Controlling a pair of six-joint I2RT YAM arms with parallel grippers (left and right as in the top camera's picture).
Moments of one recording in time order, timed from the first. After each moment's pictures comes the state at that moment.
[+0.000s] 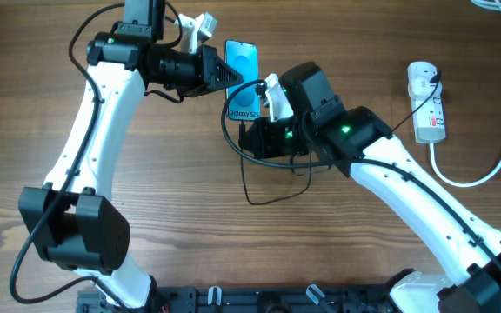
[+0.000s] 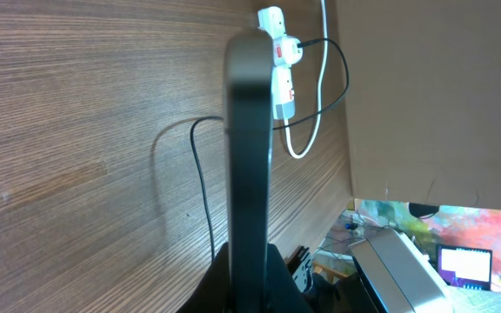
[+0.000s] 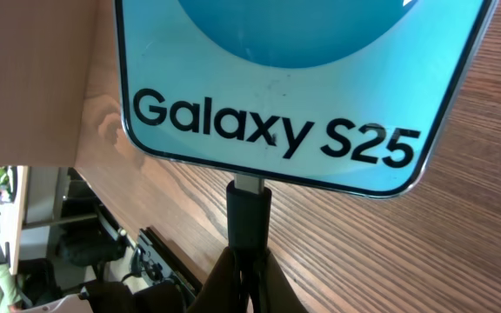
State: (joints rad) left arm -0.16 1.83 1.71 -1.00 0.91 -0.23; right arm 0.60 1.54 1.30 -0.68 -0.51 0.52
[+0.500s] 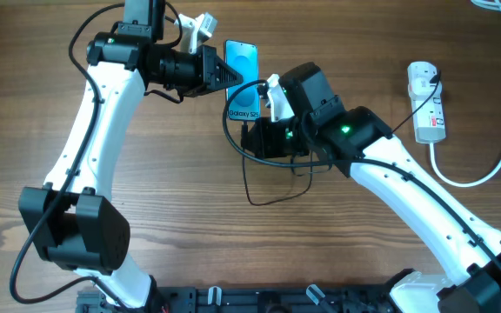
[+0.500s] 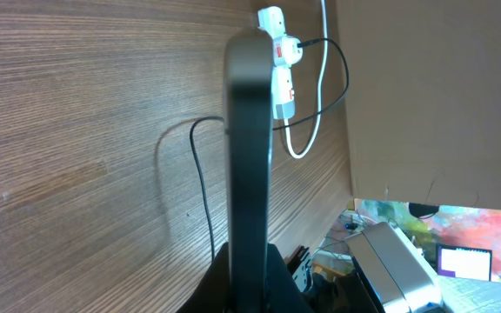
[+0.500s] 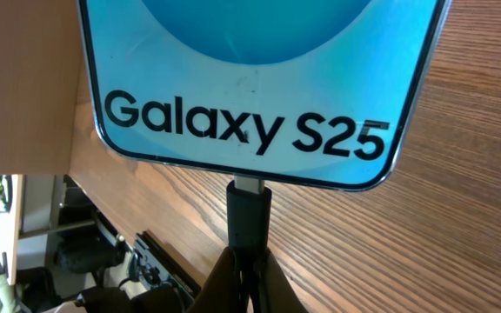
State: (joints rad) left arm -0.16 1.83 1.71 -1.00 0.91 -0.23; right arm 0.60 1.54 1.30 -0.69 -0.49 0.54
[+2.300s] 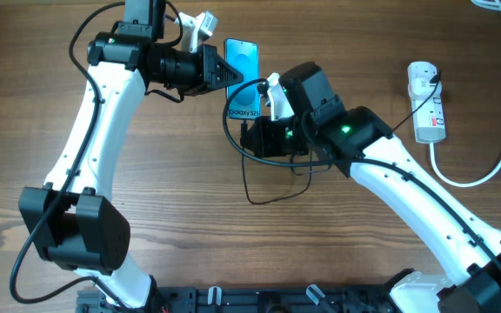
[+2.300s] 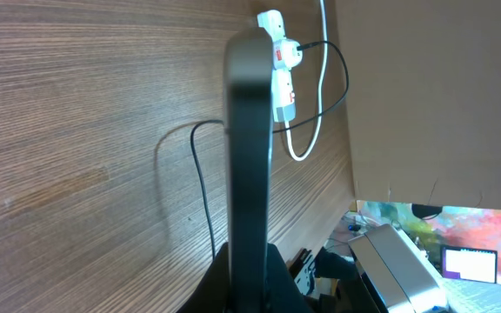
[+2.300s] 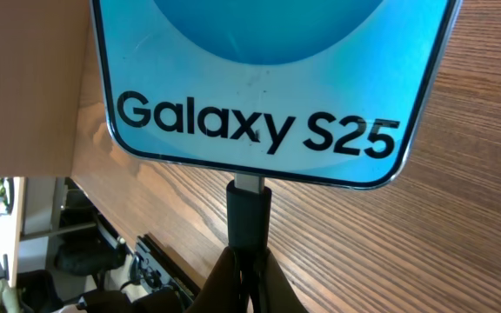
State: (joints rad) left arm -0.16 1.83 1.71 -0.99 0.90 -0.23; right arm 0.60 1.54 1.30 -0.68 -0.49 0.55
